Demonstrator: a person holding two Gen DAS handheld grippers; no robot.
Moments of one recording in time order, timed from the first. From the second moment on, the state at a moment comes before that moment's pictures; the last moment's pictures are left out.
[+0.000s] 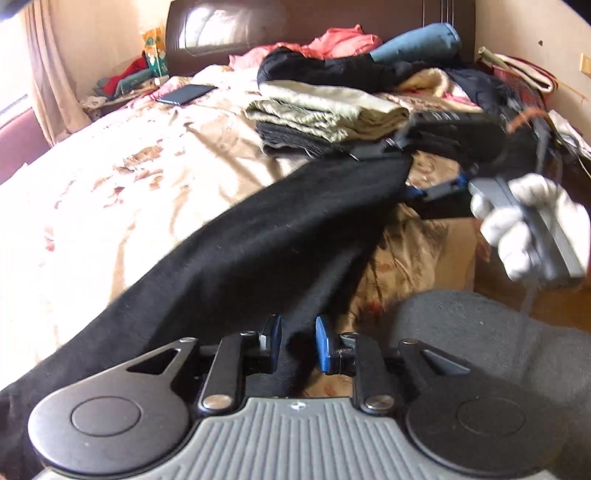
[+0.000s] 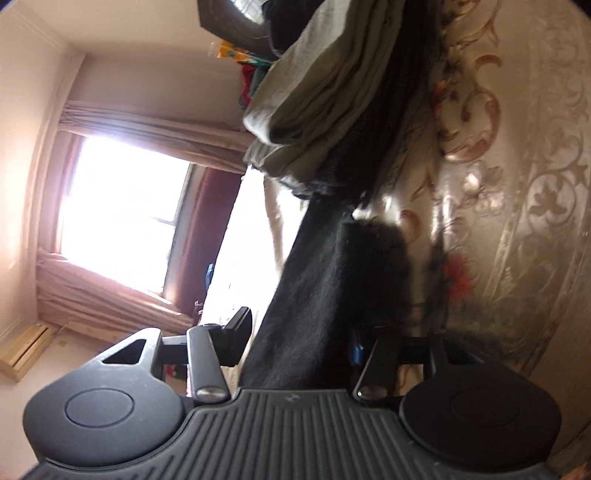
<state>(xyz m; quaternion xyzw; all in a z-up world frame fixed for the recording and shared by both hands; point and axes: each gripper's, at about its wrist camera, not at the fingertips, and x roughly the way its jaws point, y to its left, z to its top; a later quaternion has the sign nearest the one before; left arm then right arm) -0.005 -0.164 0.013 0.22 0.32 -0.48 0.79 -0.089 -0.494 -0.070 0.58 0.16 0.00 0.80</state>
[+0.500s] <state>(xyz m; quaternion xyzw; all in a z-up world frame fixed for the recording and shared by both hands) 0.010 -0.182 -0.002 0.25 0.34 -0.46 0.78 -0.050 -0.497 -0.110 0.61 0.10 0.03 0.79</state>
